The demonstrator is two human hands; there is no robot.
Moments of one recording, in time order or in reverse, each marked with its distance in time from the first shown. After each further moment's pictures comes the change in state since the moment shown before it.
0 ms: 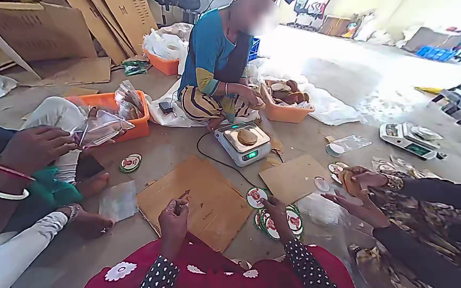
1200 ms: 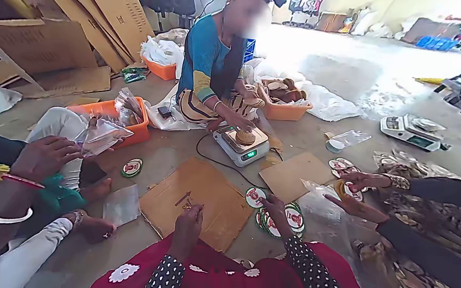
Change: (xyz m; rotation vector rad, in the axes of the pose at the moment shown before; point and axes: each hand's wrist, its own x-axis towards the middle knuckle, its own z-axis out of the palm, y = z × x) left_hand -0.013 -0.006 0.016 0.471 -0.283 0.472; right_hand 0.006 0.006 -0.001 -0.094 -0.054 -0.074
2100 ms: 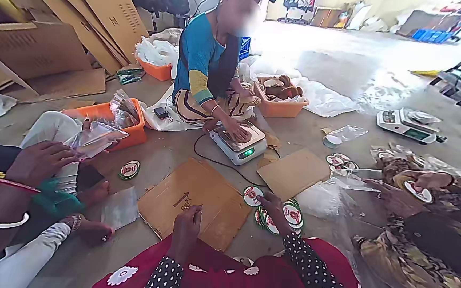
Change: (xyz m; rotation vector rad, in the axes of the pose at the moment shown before) left_hand 0.000 -0.002 0.002 -0.056 0.003 -0.021; right_hand -0.002 -0.006 -0.002 -0.071 -0.032 0.015
